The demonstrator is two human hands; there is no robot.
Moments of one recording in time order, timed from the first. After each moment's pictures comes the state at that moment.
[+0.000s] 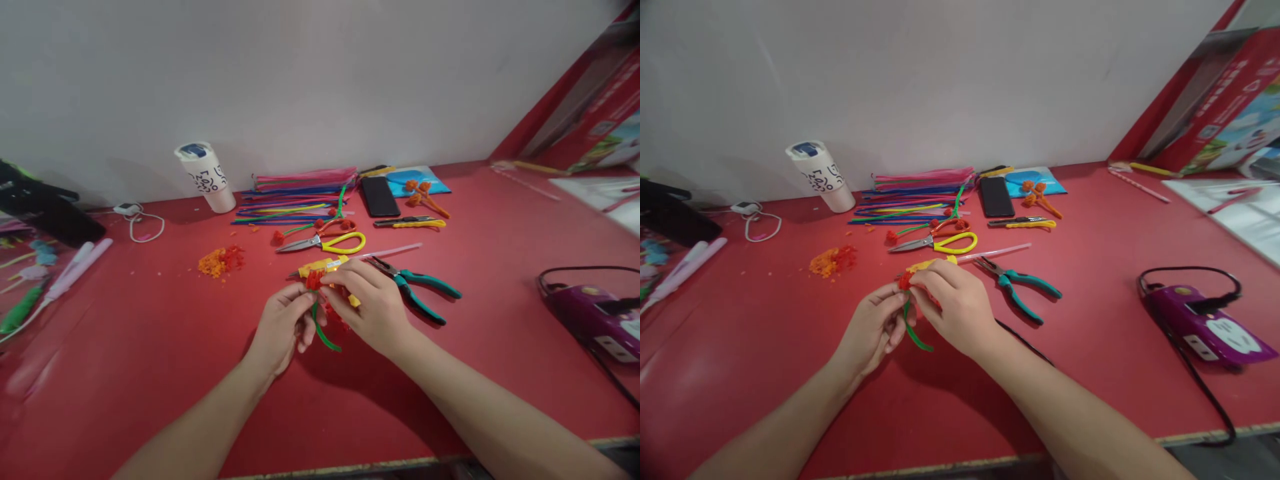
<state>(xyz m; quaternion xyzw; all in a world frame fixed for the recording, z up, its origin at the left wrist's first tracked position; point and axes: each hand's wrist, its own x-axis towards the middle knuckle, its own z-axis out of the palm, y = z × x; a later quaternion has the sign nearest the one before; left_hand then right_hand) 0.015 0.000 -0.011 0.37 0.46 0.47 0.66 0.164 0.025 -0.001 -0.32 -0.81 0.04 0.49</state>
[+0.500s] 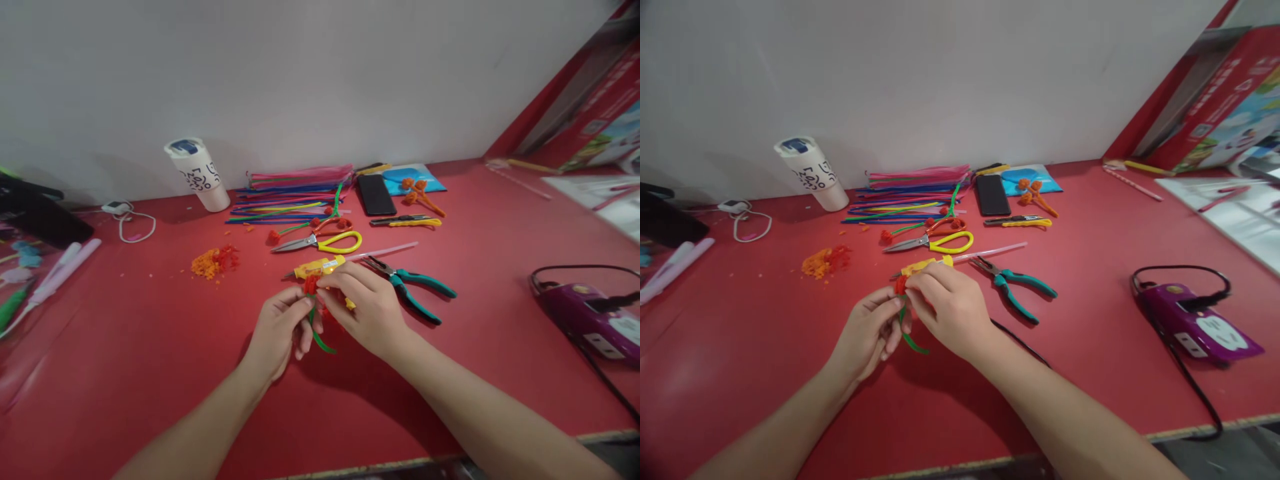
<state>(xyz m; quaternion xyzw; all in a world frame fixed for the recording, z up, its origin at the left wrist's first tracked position) 0.014 -0.002 -0.012 0.37 0.46 0.46 0.66 0.164 0.026 -0.002 -0.33 -0.82 0.05 0.47</state>
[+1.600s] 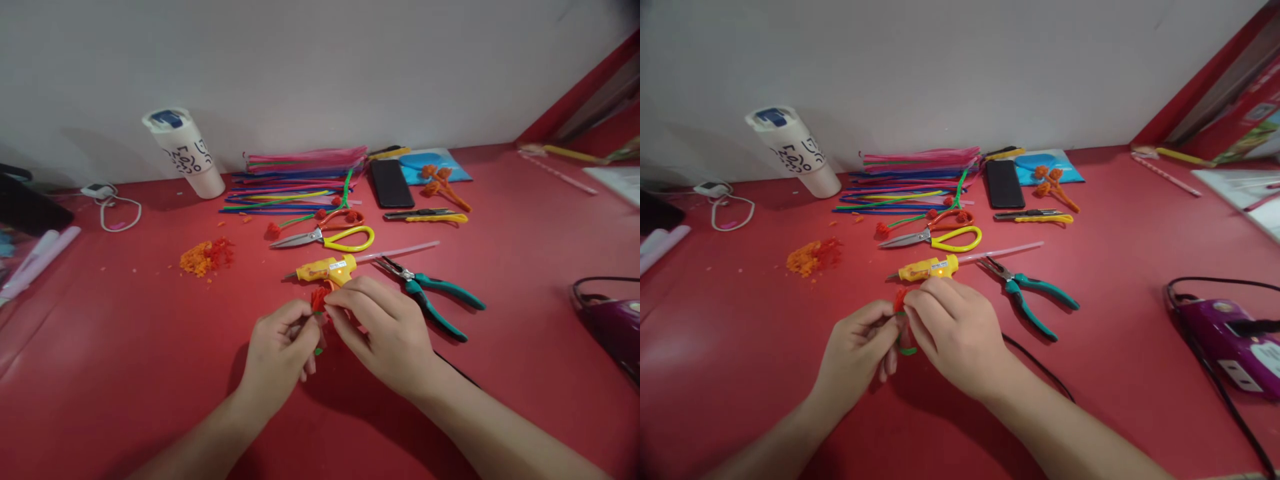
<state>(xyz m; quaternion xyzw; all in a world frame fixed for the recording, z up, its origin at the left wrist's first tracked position) 0.013 -0.007 -0.008 0.47 0.59 0.38 0.53 0.166 0.023 -0.002 -0.35 -0.83 0.07 0.42</state>
